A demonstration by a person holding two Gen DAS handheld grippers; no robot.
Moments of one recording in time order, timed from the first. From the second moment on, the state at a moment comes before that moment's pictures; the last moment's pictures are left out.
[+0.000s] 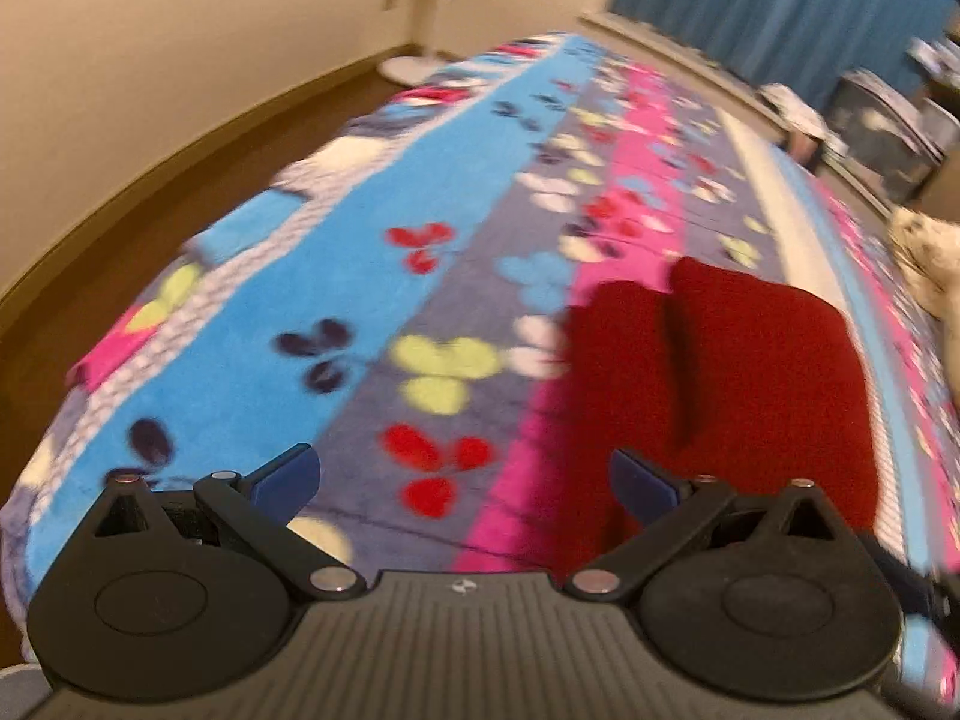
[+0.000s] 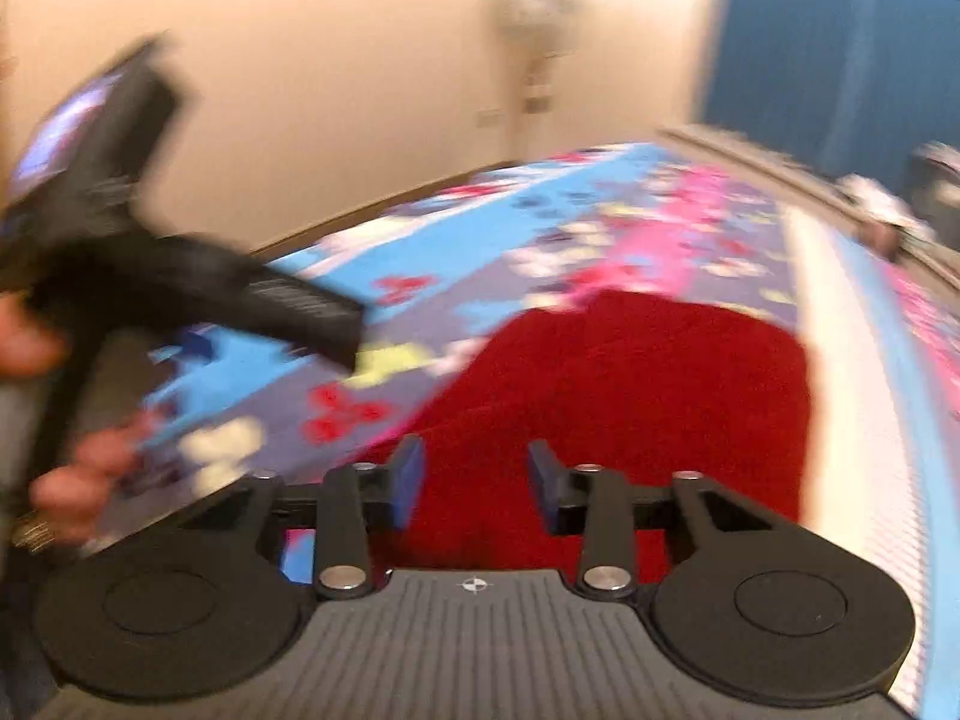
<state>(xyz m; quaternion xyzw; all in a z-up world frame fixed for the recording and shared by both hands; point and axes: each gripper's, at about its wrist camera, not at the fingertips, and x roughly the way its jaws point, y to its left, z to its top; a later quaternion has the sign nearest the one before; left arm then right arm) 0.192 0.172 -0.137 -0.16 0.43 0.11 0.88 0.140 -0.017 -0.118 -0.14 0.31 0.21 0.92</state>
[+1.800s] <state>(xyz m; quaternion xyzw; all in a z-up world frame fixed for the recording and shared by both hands) 0.027 0.058 -0.066 0.00 0.49 0.06 0.87 -0.051 -0.150 -0.047 0.01 0.37 0.10 0.92</state>
